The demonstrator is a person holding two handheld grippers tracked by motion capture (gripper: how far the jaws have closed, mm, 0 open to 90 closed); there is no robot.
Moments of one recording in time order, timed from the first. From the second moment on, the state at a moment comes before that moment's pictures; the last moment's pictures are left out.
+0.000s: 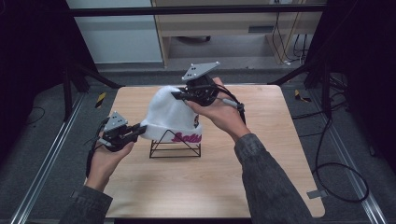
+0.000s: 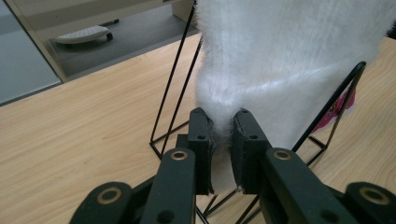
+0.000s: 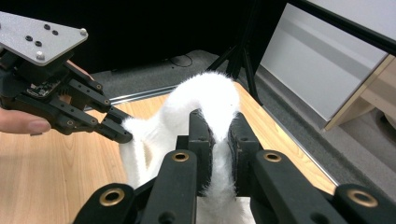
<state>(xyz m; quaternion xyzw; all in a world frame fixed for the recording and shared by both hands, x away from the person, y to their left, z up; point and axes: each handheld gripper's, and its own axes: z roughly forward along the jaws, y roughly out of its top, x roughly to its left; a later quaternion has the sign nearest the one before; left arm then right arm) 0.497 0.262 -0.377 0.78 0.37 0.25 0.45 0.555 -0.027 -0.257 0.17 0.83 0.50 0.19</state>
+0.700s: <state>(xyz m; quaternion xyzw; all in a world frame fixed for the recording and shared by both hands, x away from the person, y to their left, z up) 0.494 0.272 -0.402 0.78 0.38 0.23 0.44 0.547 -0.016 -0.279 0.16 0.85 0.48 0.17</state>
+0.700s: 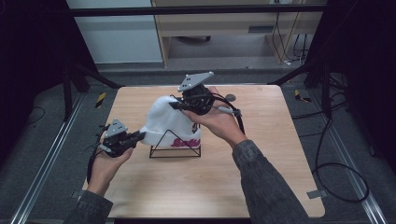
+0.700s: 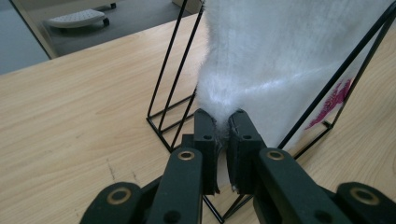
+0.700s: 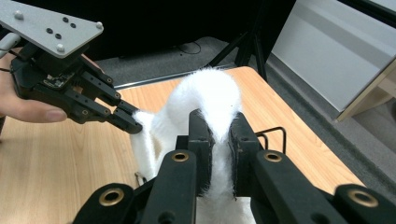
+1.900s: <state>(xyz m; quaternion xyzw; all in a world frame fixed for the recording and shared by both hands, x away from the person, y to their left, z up) 0.494 0.278 -0.446 0.80 0.40 0.21 0.41 0.543 0.009 -0.314 0.16 0.88 0.42 0.15</state>
